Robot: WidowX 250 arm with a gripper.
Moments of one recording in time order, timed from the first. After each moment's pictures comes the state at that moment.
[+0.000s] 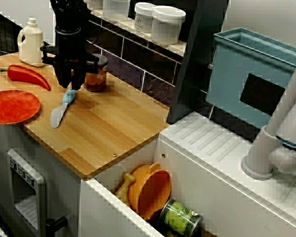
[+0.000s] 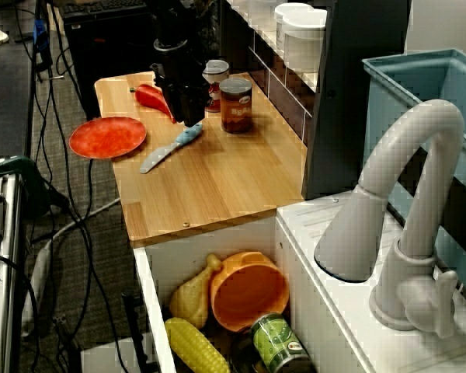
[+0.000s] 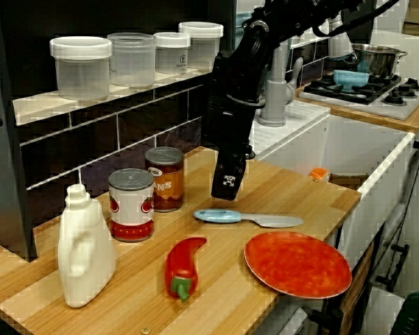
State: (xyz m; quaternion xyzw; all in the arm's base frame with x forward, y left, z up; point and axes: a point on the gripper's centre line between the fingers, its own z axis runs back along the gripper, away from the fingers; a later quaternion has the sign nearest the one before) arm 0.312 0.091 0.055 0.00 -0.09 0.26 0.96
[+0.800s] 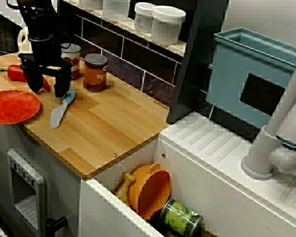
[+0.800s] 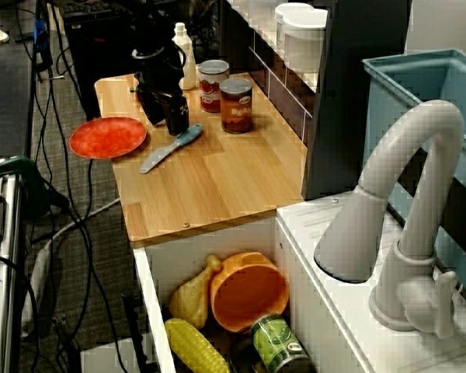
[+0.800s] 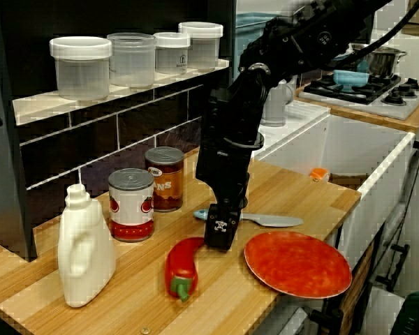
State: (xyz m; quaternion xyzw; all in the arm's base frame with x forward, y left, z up) arm 0.290 0.125 0.032 -0.02 -0.09 0.21 0.97
